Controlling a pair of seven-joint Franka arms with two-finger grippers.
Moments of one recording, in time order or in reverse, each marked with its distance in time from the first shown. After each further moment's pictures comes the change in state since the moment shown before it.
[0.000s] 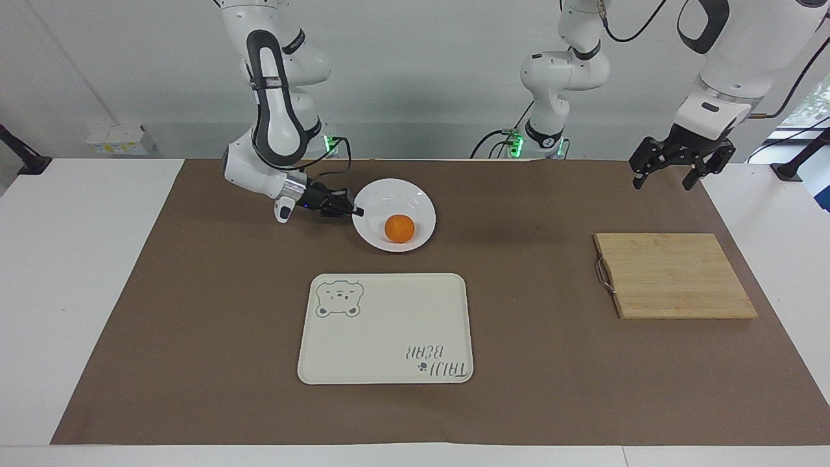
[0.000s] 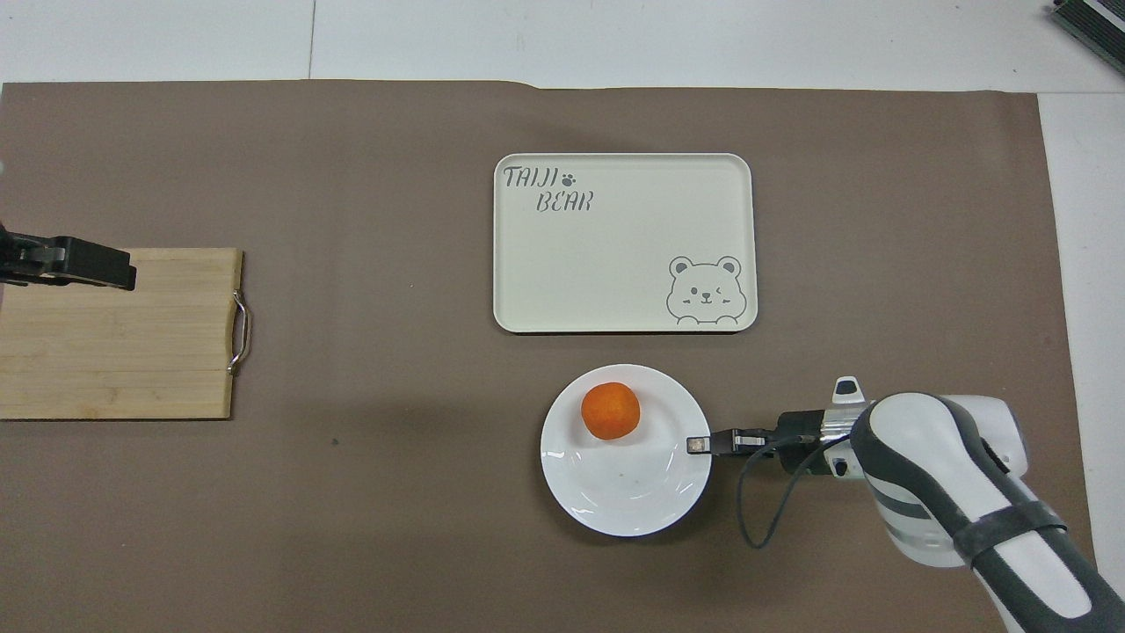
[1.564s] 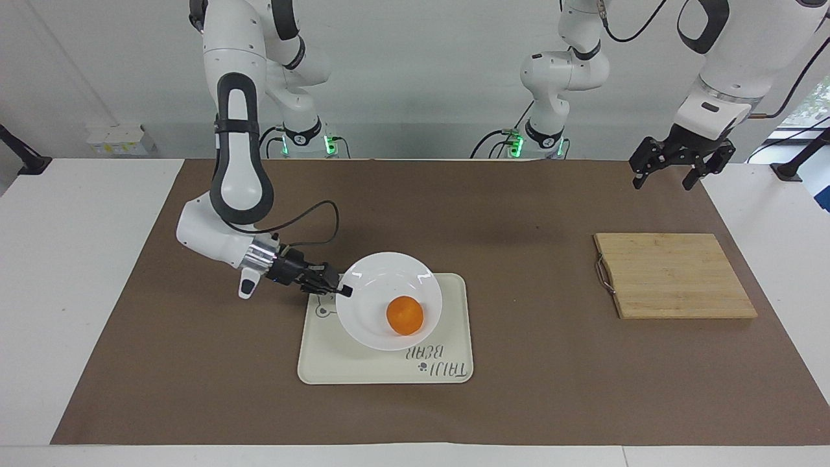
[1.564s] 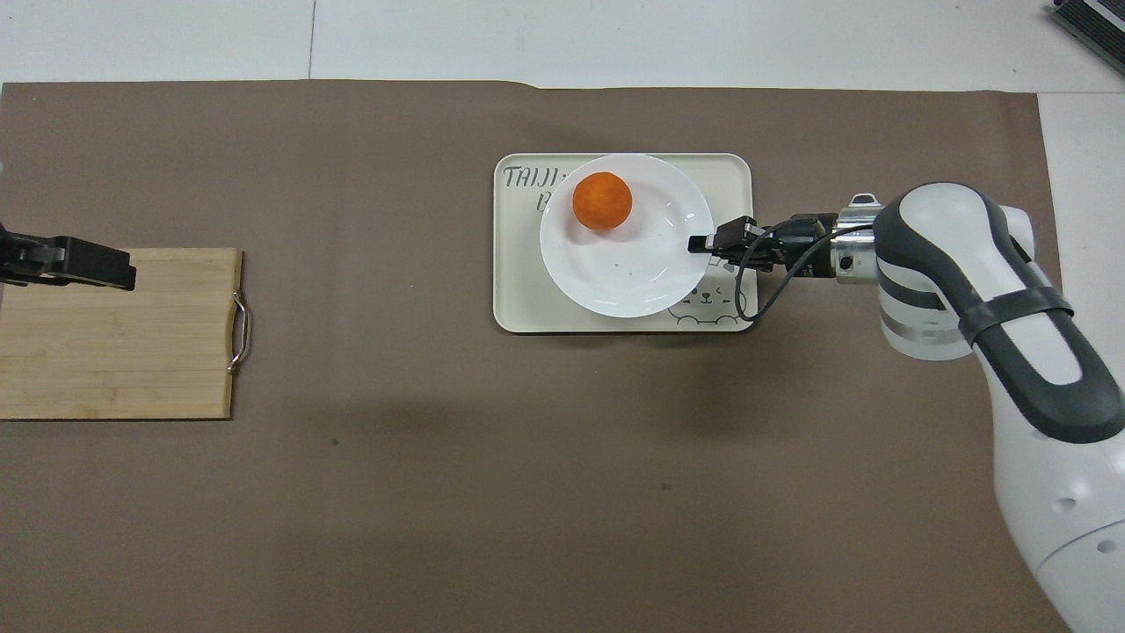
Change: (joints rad) left arm 0.000 0.000 0.000 0.000 0.000 0.000 0.000; right arm -0.049 0.474 -0.001 0.711 0.060 -0.024 0.164
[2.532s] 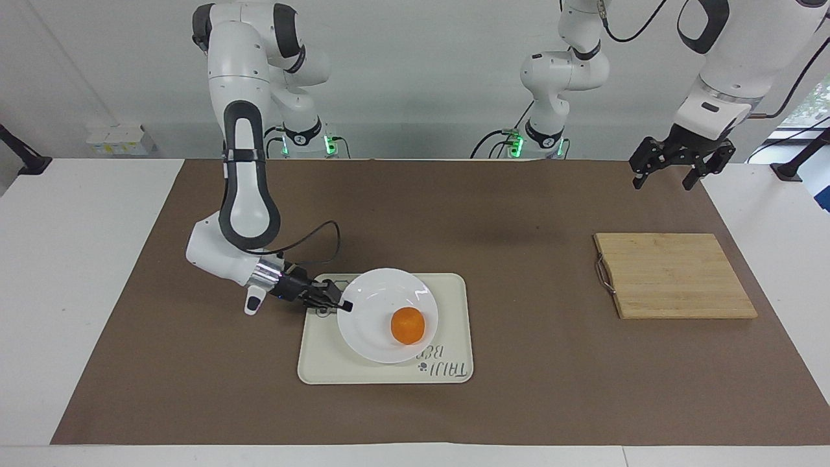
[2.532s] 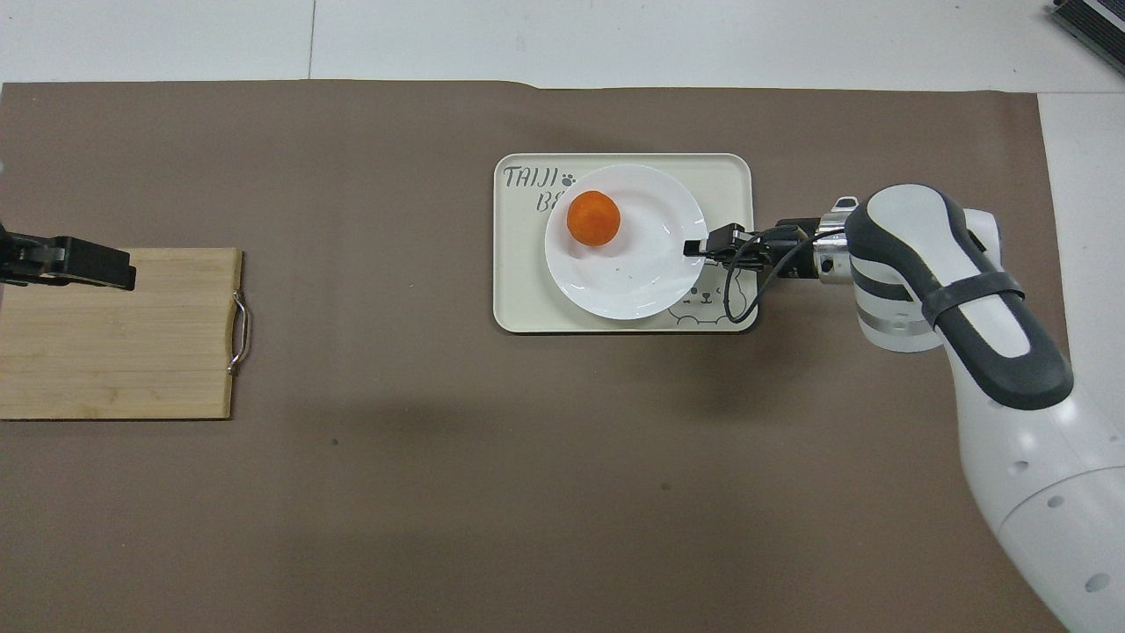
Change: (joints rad) left arm 0.000 0.000 0.000 0.000 0.000 0.000 0.000; right arm 0.007 0.072 -0.003 0.026 0.001 0.046 -0.085
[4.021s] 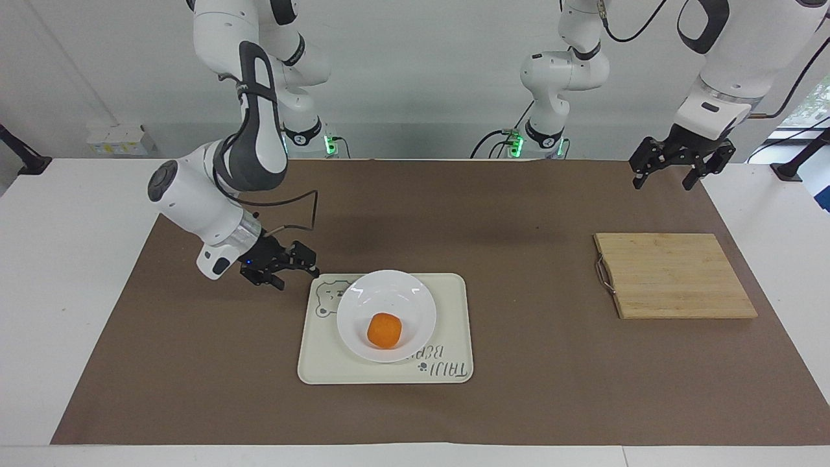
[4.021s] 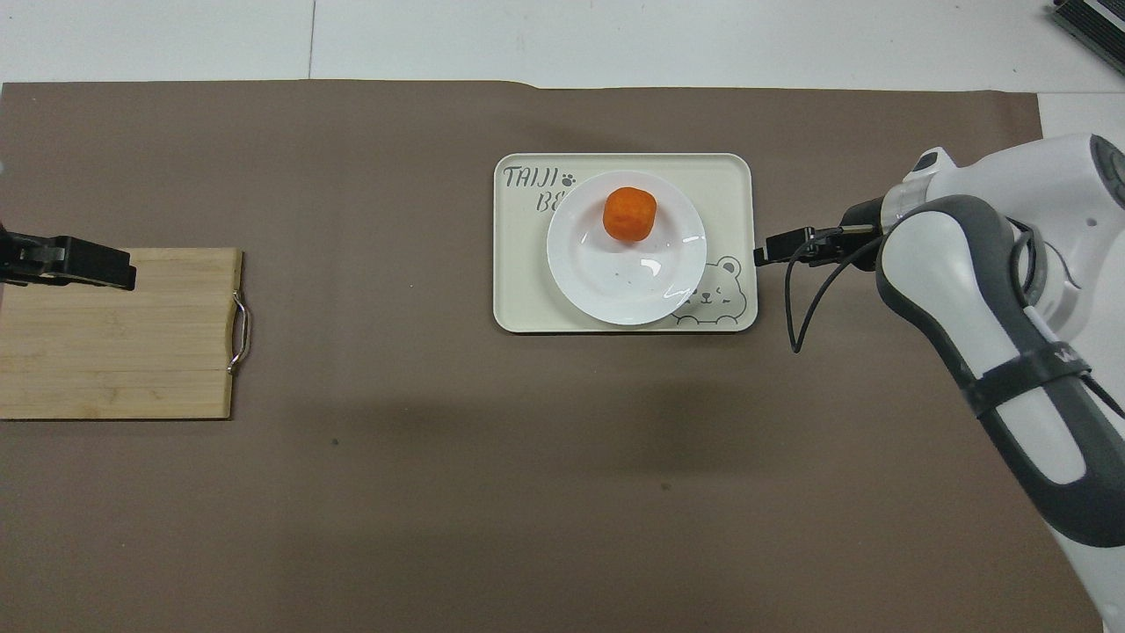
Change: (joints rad) left arm 0.000 0.000 0.000 0.000 0.000 0.000 0.000; right arm -0.019 -0.256 -0.009 0.011 -0.801 -0.093 0.326
